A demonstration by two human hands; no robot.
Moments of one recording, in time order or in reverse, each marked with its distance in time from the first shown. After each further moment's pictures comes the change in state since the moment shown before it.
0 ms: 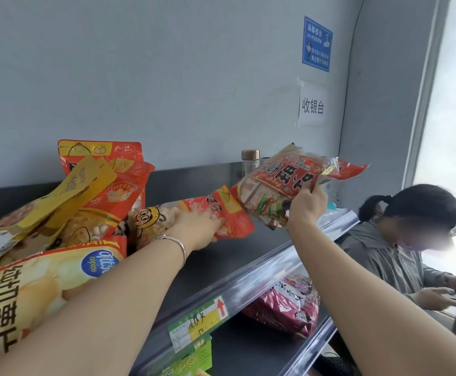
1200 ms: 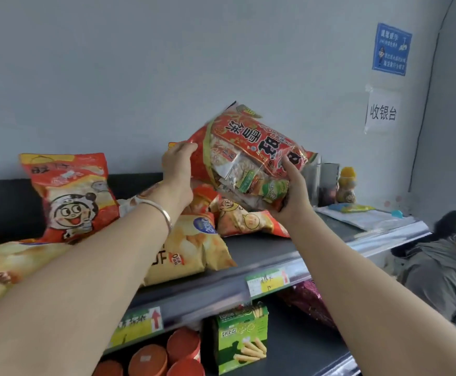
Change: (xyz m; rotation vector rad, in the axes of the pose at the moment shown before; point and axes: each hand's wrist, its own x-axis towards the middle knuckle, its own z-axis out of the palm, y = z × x) left_hand -0.158 -0.088 -0.081 -1.988 0.954 -0.572; right_hand -0.152 -0.069 0.027 0.582 -0.892 0.517
